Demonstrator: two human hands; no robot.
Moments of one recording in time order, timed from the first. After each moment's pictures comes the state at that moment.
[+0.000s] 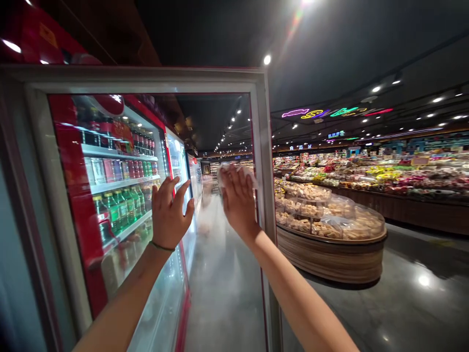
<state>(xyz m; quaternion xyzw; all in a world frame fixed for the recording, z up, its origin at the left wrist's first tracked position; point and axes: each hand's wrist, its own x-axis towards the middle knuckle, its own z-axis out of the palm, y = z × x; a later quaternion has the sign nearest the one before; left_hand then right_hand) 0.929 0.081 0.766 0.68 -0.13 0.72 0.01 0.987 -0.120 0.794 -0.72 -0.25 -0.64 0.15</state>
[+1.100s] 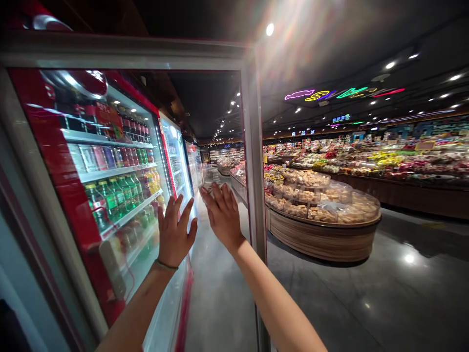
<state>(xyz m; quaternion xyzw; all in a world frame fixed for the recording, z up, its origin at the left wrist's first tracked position) 0.927 0.062 0.676 0.76 -0.13 0.64 0.02 0.993 -0.114 0.697 -0.76 -0.27 -0.57 0.15</state>
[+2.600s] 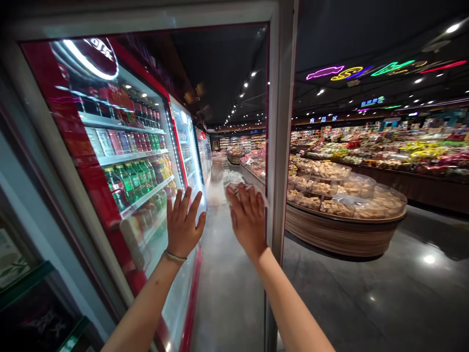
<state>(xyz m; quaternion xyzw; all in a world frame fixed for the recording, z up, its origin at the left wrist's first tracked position) 0.915 0.070 0.653 0.77 -0.10 0.63 -0.01 0.966 -0.124 0.638 -0.75 -0.23 -0.60 0.15</state>
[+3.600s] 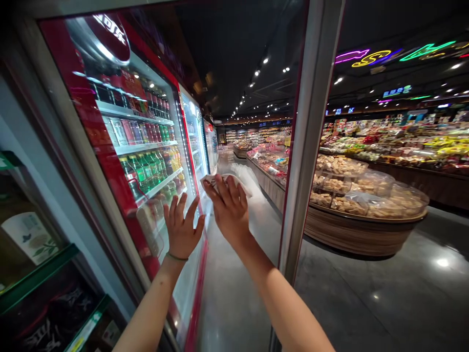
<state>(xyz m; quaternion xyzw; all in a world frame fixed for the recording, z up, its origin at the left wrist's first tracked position) 0.896 0.120 0.614 0.76 -0.05 0.64 0.01 0.948 -0.051 0.658 -0.74 -0.29 -0.59 0.15</state>
